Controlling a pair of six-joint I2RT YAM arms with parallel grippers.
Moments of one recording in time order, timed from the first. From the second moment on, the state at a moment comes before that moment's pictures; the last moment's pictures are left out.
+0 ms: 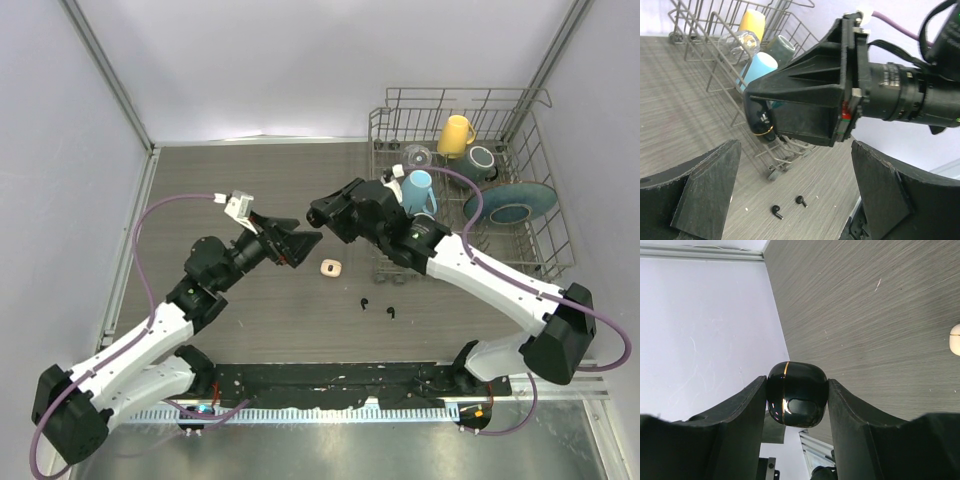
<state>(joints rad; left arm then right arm) -0.65 0.87 0.59 0.42 0.19 -0.58 0.84 1.37 1.23 -0.34 0.27 1.42</state>
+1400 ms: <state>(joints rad) -0.74 1.07 0.67 0.51 -0.06 -0.55 0.81 1.30 1.13 -0.21 0.13 1.49</state>
